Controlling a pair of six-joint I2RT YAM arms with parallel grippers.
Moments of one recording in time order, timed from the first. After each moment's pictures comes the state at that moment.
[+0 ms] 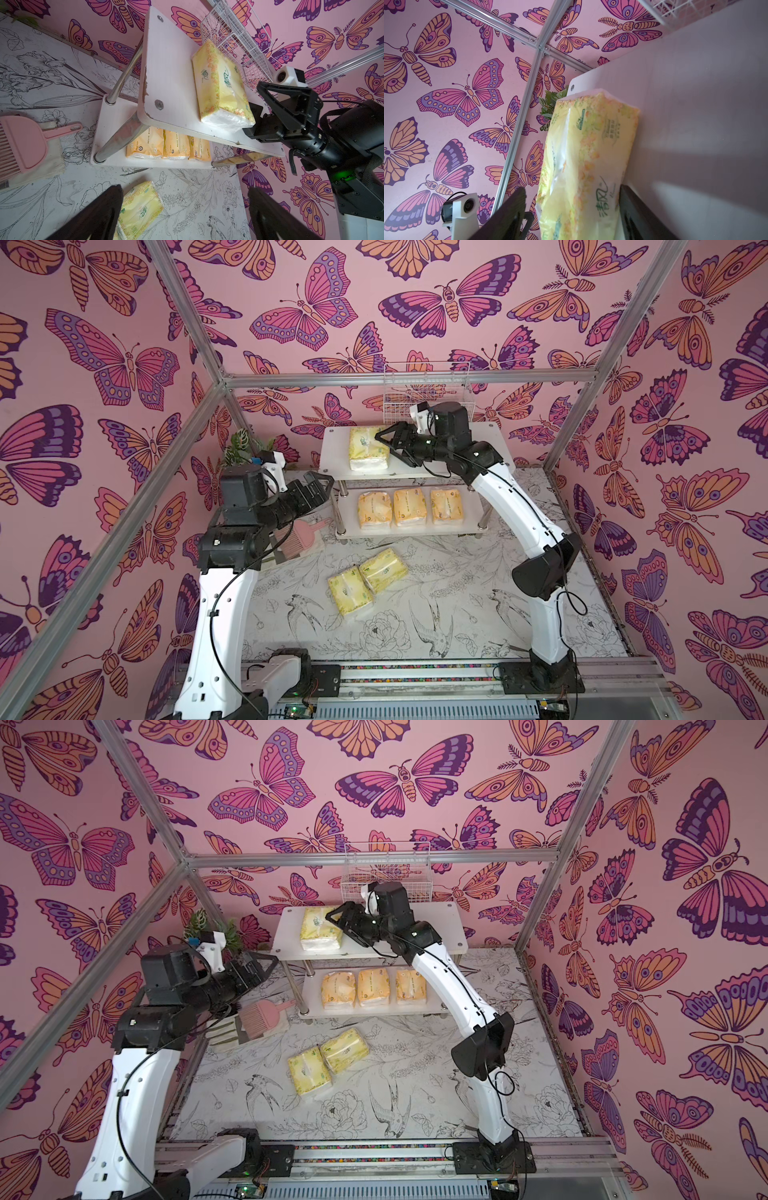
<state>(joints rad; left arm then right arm) 0.00 1.10 1.47 -0.82 0.45 -0.58 0.66 2.10 2.39 -0.57 -0.46 0.95</state>
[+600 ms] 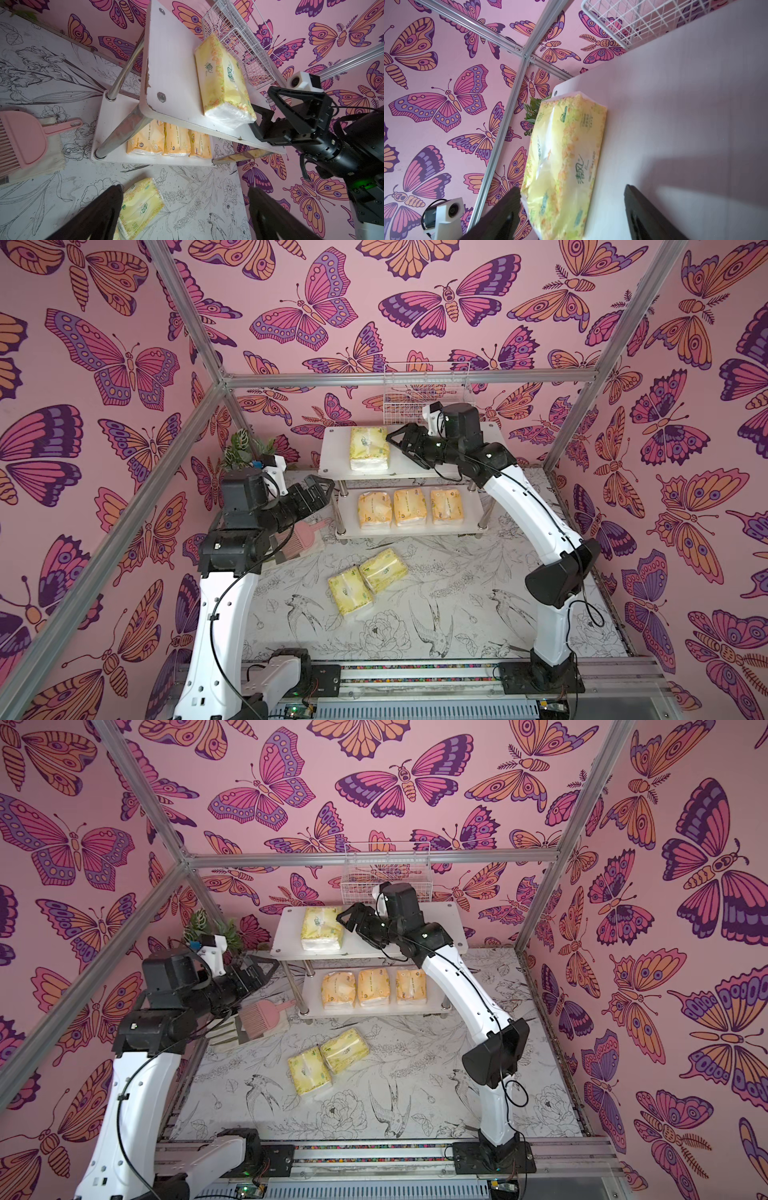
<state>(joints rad) 0.00 1.07 1.43 -0.81 0.46 -0.58 0.64 1.95 2.23 -0.62 -0.37 0.86</state>
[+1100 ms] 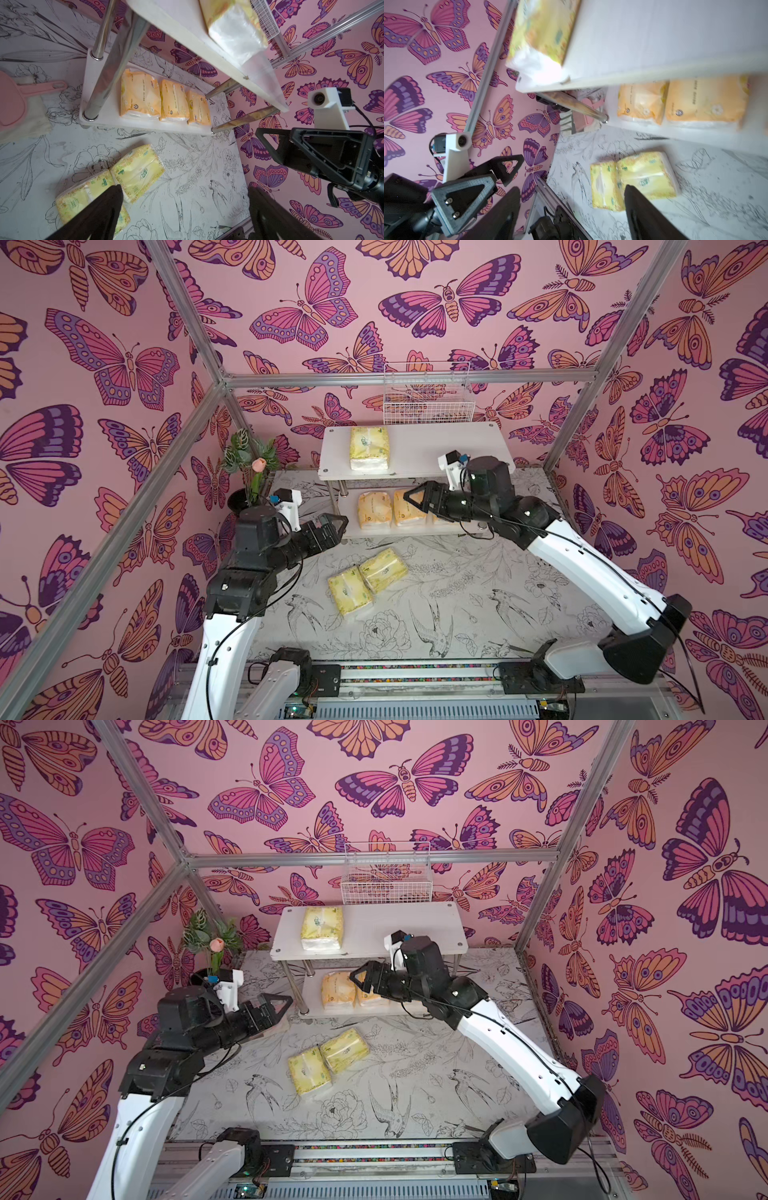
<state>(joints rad) -0.14 0.83 1.12 -0.81 0.44 -0.59 0.77 1.37 1.43 -0.51 -0.29 0.81</state>
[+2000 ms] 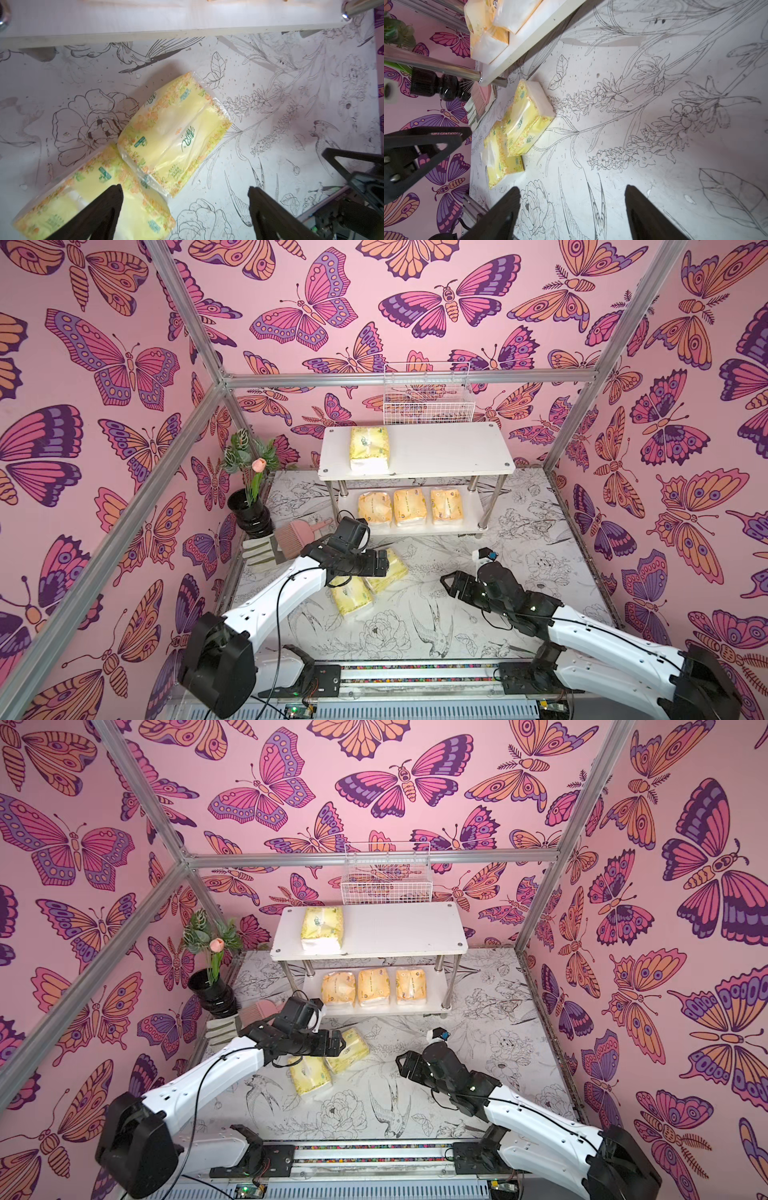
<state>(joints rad) -0.52 1.32 0.92 -0.63 0.15 -0.42 0.87 0.93 0.44 -0.18 0.04 1.04</state>
